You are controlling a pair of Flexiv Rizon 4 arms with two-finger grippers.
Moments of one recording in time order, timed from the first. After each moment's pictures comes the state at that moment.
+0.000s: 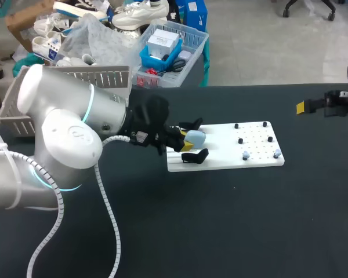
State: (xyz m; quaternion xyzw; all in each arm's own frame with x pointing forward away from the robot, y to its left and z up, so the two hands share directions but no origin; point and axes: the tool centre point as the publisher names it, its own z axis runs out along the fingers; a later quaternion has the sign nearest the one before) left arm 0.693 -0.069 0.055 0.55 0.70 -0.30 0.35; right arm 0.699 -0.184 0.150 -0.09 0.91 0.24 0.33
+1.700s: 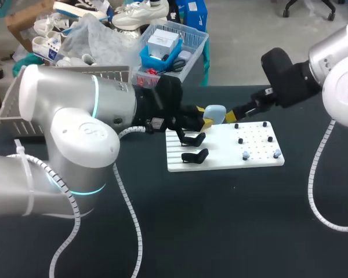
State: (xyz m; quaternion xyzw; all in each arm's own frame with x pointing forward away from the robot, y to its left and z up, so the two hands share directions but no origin) left arm 0.687 -0.115 0.135 0.51 0.68 -0.31 0.43; right arm 0.678 -0.019 0.159 -0.30 0.88 0.29 0.24
